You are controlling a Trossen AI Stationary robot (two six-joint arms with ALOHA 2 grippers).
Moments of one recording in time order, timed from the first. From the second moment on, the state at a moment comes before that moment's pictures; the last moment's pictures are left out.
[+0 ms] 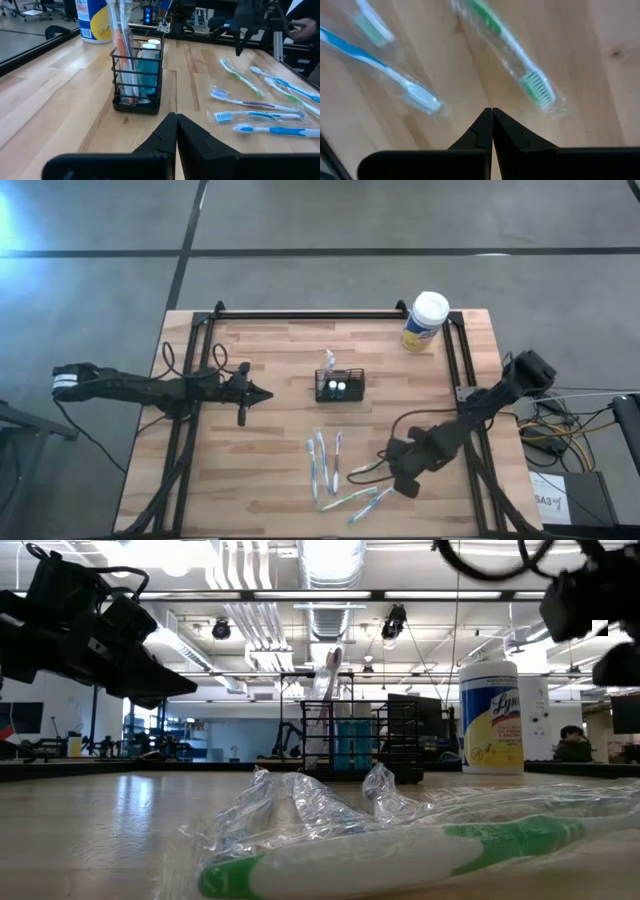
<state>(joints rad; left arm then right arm) 0.14 0.80 0.01 0.62 0.10 -0.09 0.63 1.59 0.93 -0.71 -0.01 1.07</state>
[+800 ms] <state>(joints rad) 0.14 0.80 0.01 0.59 0.10 -0.11 0.33 1.64 0.84 -0.75 0.18 0.91</state>
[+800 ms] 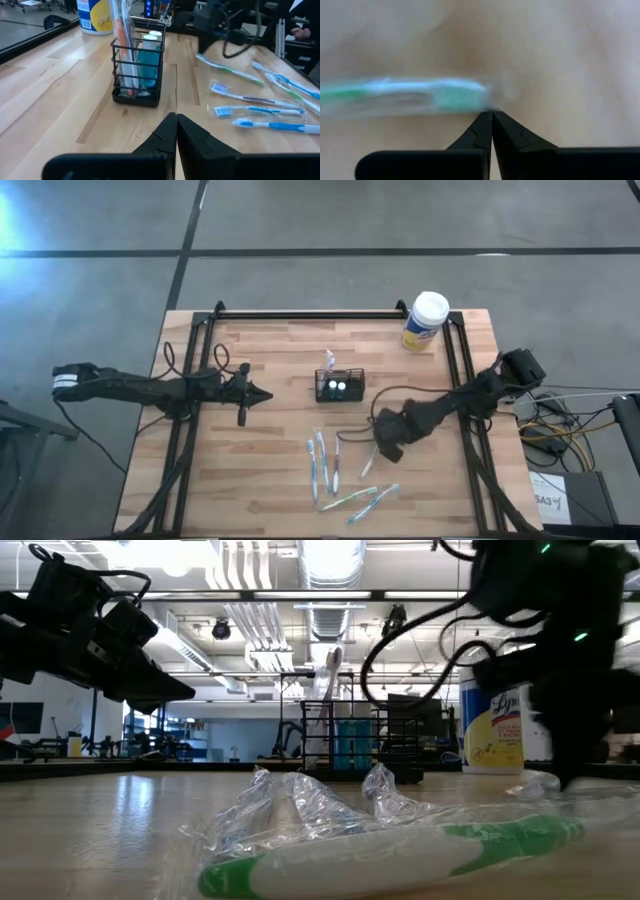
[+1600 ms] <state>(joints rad) 0.14 0.80 0.01 0.54 0.10 -0.14 0.21 1.49 0.95 -0.67 0.05 0.89</state>
